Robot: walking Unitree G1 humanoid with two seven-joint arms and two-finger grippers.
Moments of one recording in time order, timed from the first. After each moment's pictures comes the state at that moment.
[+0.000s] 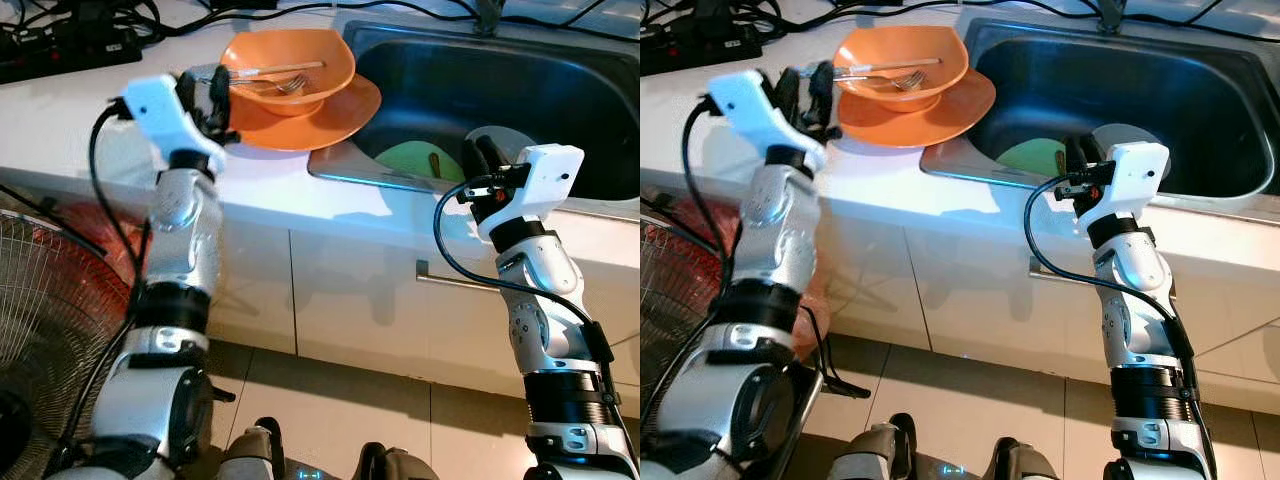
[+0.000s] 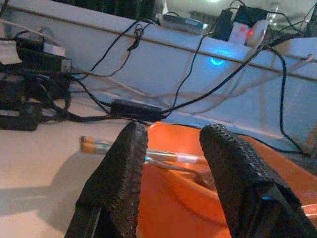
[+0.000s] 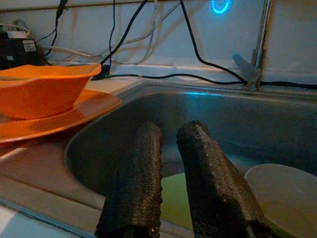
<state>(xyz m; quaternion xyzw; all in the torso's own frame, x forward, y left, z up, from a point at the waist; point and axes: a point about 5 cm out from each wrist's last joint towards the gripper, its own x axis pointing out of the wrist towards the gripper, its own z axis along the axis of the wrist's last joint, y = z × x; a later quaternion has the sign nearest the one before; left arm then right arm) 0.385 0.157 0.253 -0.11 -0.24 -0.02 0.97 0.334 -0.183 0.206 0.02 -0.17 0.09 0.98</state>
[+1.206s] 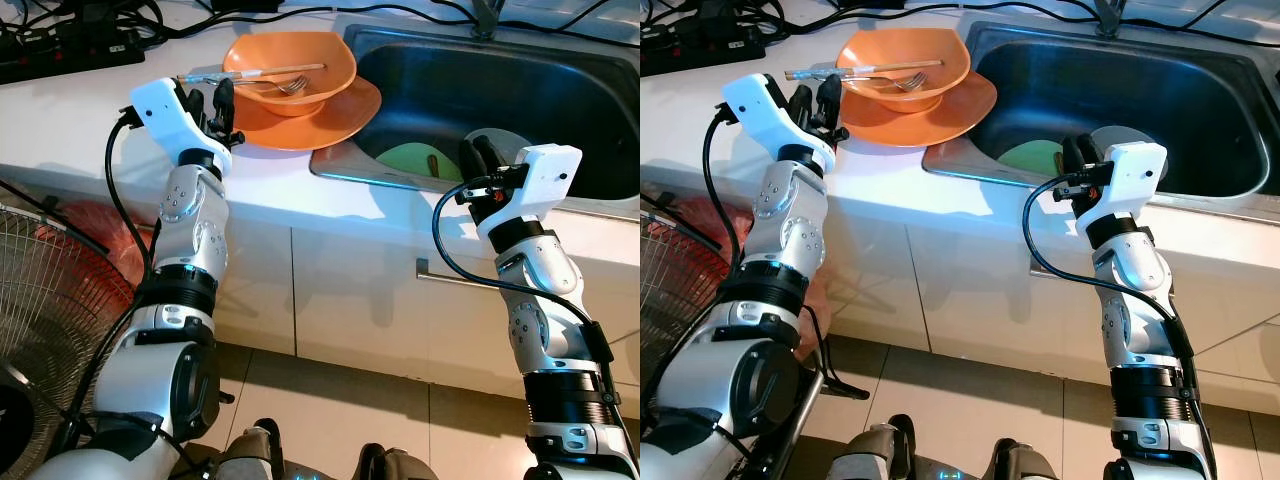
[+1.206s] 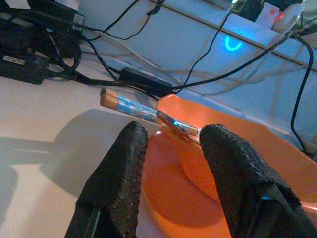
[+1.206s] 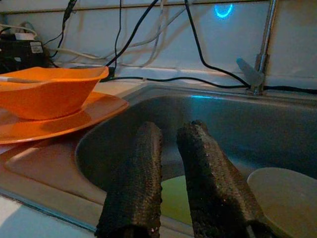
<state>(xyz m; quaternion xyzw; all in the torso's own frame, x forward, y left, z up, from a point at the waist) 0.401 0.161 0.241 -0.17 -0.18 0.00 0.97 0.334 -0.182 0.205 0.02 -0.17 0.10 0.98</state>
